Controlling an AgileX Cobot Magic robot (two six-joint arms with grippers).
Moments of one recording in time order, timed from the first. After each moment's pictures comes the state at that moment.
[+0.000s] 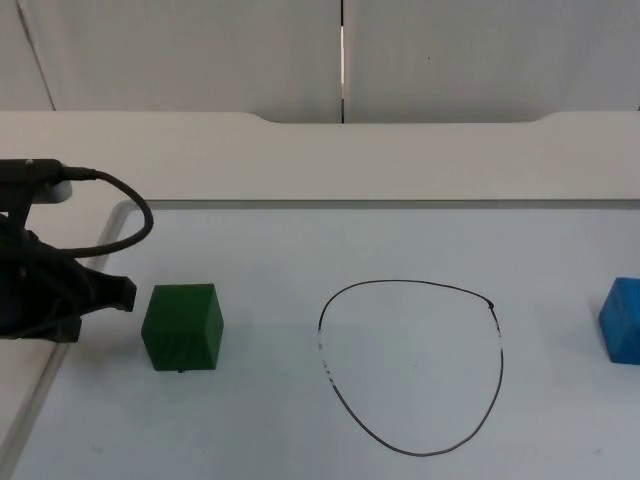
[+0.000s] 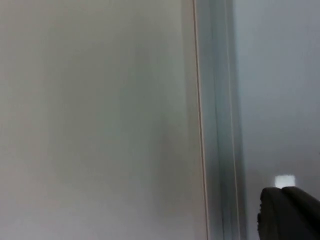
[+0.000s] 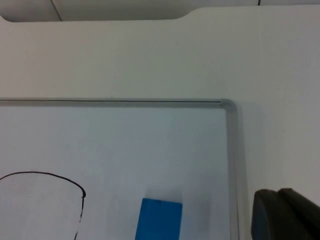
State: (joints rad) right arm 0.05 0.94 -0.87 0.01 0.71 0.07; left arm -0.12 1.83 -0.67 -0.37 0.07 0.26
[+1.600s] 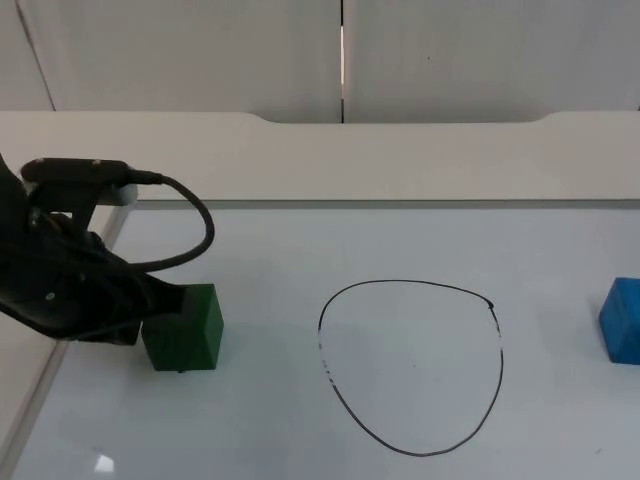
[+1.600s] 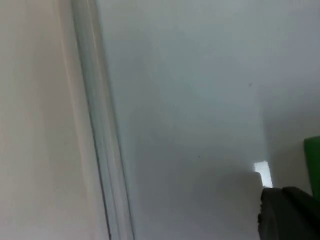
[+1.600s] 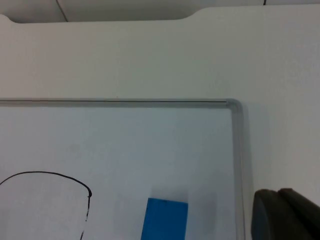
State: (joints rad) right arm 0.05 0.94 -0.87 0.03 0.71 0.06; left arm -0.26 1.84 -0.69 -0.39 0.09 0.26
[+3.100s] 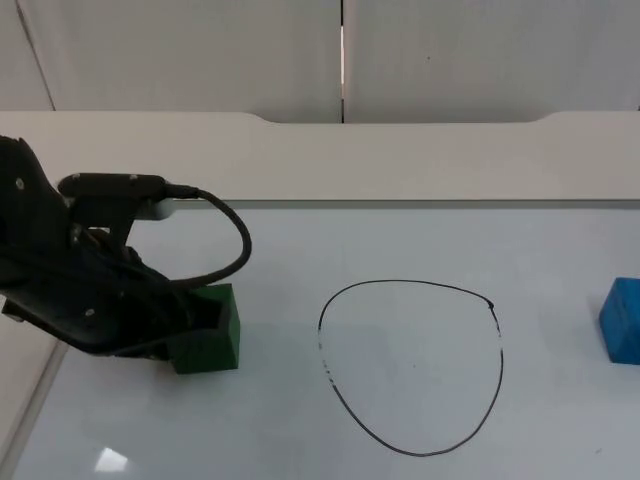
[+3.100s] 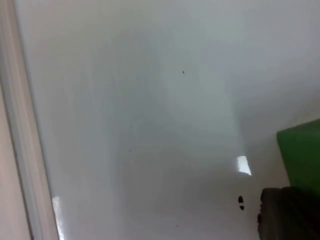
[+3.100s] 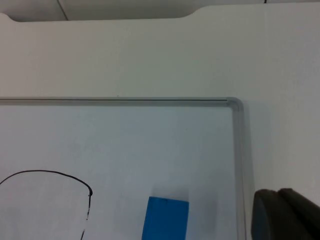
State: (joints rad) right arm 0.05 0.94 -0.87 0.03 0.72 0.06; left arm -0.35 1.86 -0.69 -0.47 0.07 0.26
